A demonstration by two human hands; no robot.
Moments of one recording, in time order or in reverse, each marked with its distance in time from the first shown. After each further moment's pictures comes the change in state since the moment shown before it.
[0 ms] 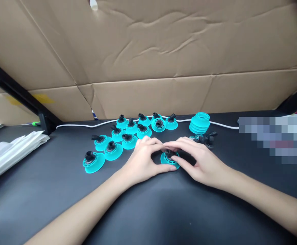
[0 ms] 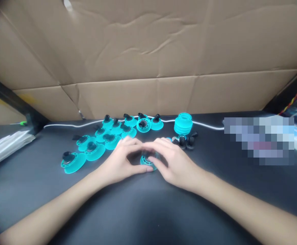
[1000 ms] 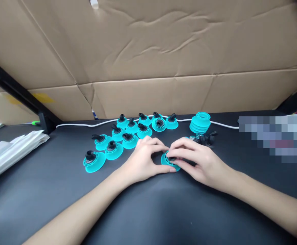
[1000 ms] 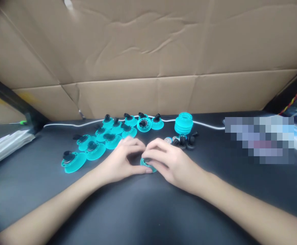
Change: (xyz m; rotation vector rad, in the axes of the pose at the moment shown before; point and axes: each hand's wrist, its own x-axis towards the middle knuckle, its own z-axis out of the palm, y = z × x) left_hand 0.000 -0.002 -0.005 -0.020 -0.061 0.029; right_hand -0.003 0.000 0.000 0.005 -0.009 -0.140
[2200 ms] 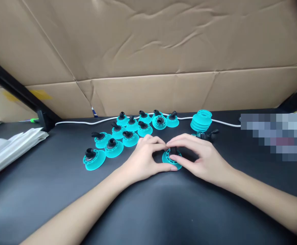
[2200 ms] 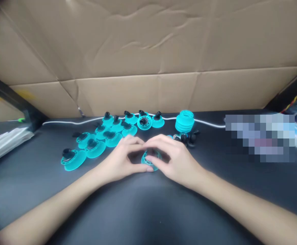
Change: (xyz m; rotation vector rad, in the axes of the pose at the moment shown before) left_hand -0.001 -0.002 0.004 -0.003 0.025 0.017; right_hand 0.004 -0.002 0.005 0.063 0.132 0.122
